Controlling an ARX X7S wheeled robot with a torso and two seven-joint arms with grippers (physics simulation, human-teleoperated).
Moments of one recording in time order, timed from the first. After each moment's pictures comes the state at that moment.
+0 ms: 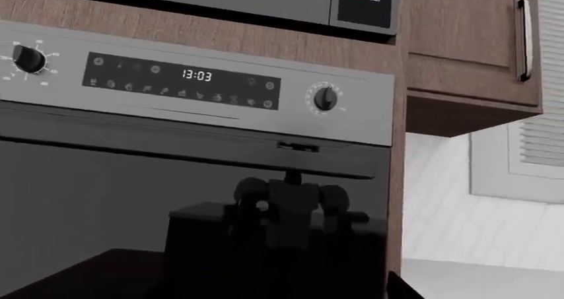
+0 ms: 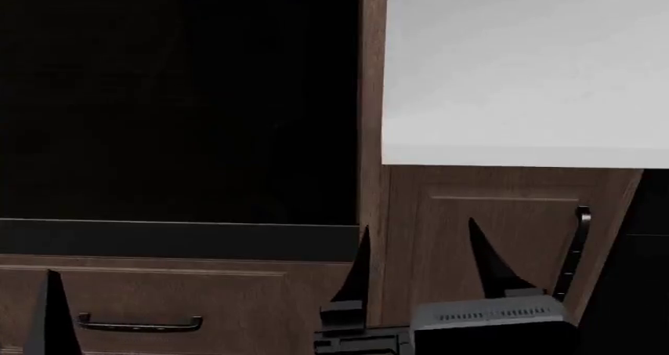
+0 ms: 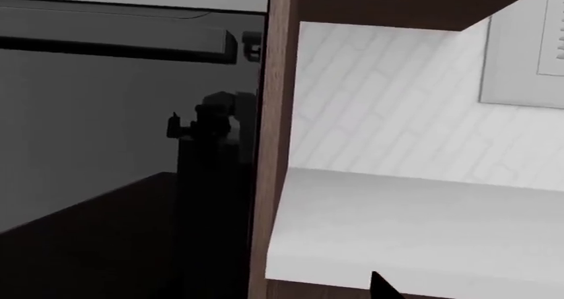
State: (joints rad) left arm 0.20 -0.20 0.11 0.70 -0.21 0.06 -0.16; right arm 0.16 0.16 -0.21 -0.36 0.07 0.23 0.16
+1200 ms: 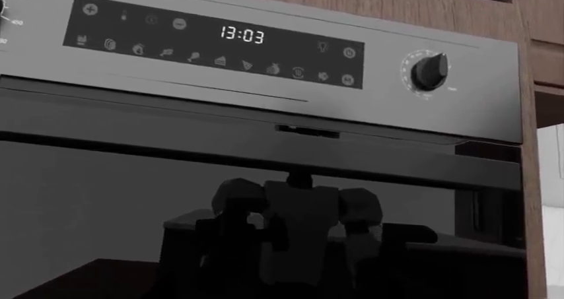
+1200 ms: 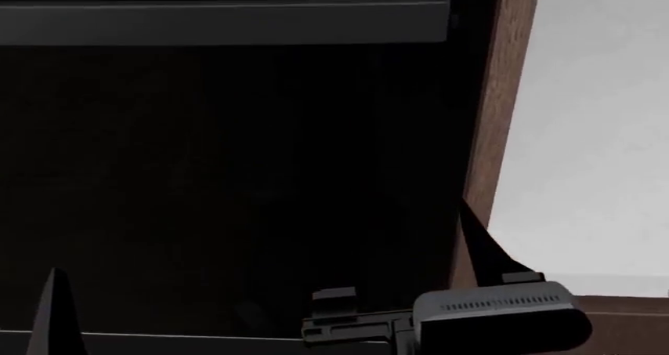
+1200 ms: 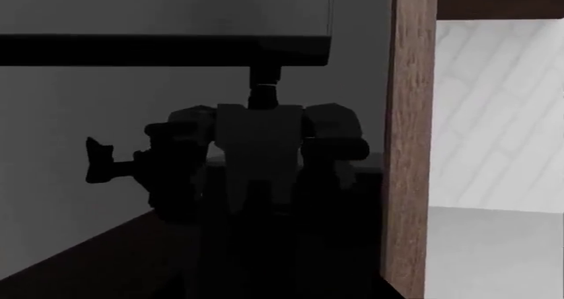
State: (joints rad) left arm 0.19 -0.25 0.16 0.73 -0.23 0.05 -0.20; right arm 0.20 0.19 -0.23 -0.39 0.17 0.22 0.18
